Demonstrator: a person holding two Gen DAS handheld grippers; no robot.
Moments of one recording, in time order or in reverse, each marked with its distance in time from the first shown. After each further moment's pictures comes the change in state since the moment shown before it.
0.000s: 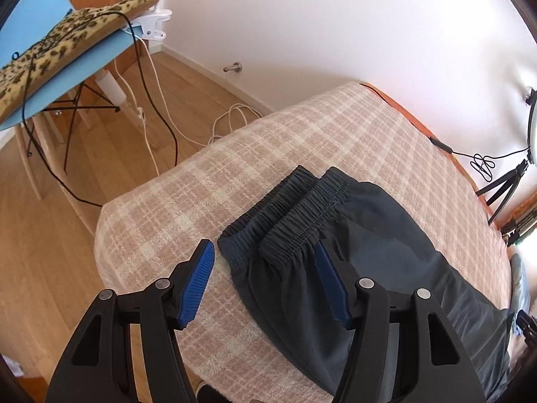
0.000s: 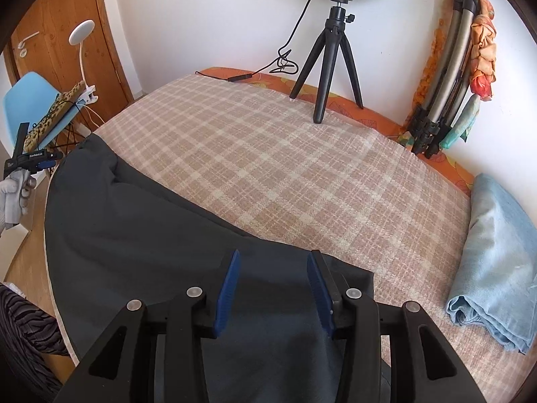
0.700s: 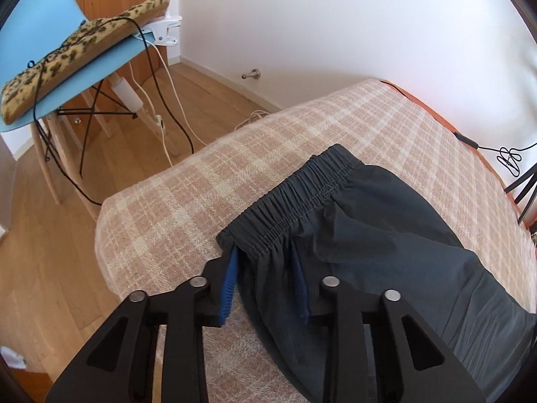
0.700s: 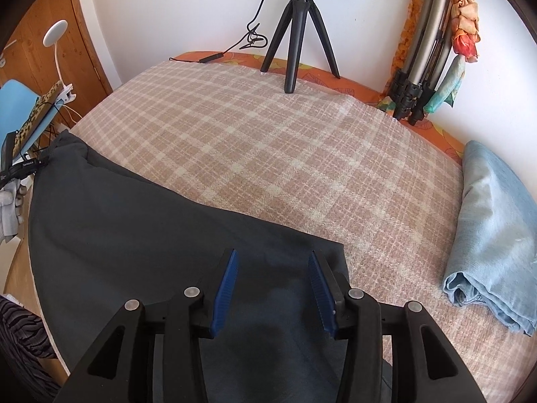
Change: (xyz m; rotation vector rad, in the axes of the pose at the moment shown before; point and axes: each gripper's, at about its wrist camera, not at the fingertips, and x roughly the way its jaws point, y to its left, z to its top) left arm 0.019 -0.006 -0.015 0.007 -0.049 0.138; right arm 0.026 -0.027 -0.013 0.037 0.102 -0.078
